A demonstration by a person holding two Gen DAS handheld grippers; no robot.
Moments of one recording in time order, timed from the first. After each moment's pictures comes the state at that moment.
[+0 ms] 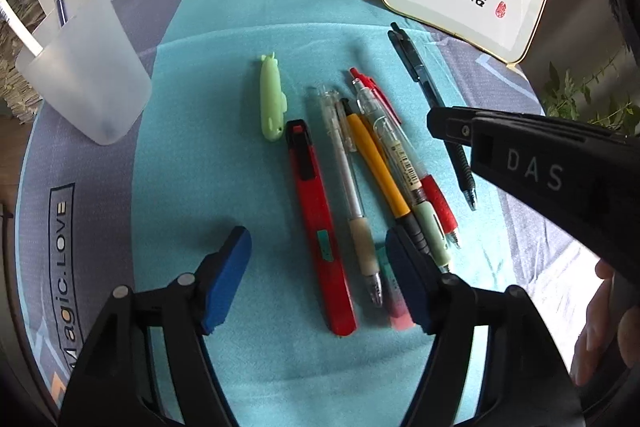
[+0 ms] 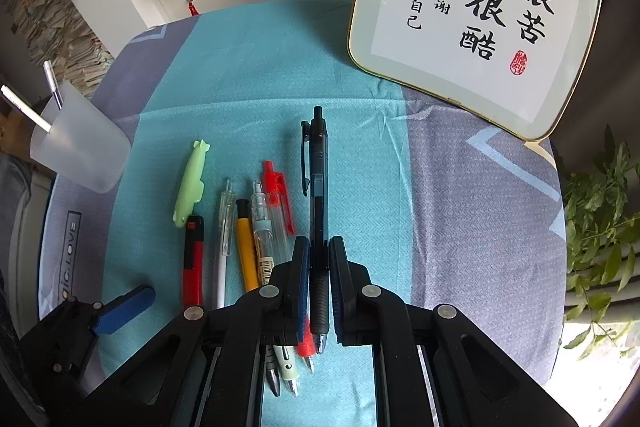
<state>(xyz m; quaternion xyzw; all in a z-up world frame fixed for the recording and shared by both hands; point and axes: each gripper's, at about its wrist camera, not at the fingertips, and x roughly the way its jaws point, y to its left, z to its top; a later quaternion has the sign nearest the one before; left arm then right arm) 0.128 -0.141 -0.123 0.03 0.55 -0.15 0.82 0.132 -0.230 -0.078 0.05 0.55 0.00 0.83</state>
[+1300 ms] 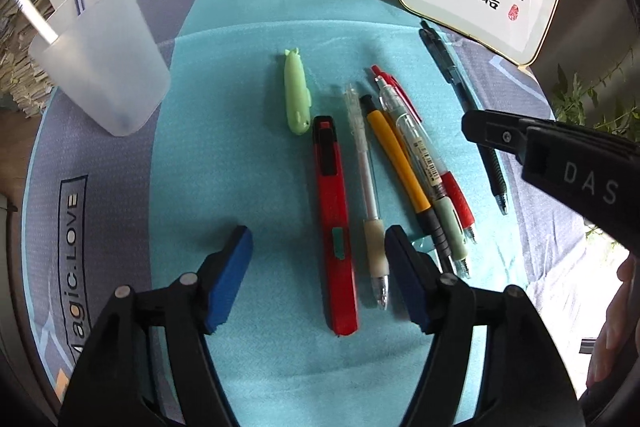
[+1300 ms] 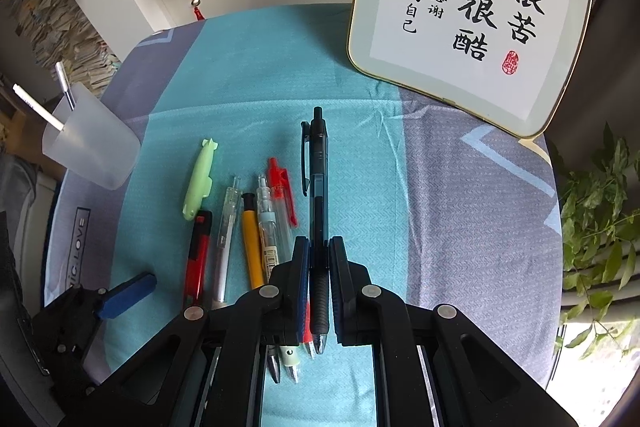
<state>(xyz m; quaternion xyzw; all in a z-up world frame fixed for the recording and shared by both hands) 0.127 -0.123 -0.121 0.02 0.57 -0.13 0.81 0.126 -0.234 -0.072 0.05 0.55 0.01 0.84</state>
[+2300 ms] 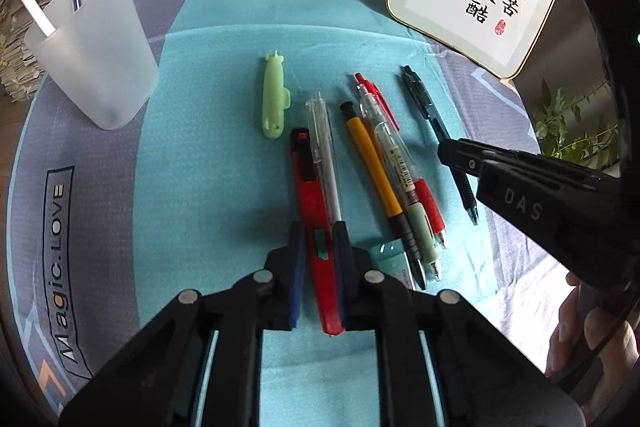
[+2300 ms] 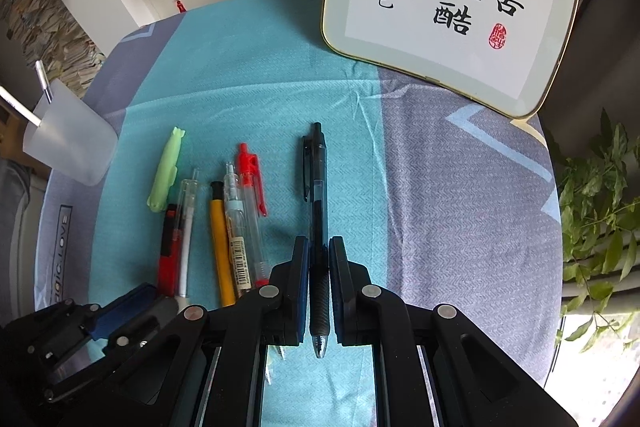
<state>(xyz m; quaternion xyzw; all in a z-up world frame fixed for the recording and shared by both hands) 0.129 -0.131 -0.117 -0.01 0.57 -0.15 0.81 0.125 -0.247 -0.096 0.06 0.56 0.00 0.82</state>
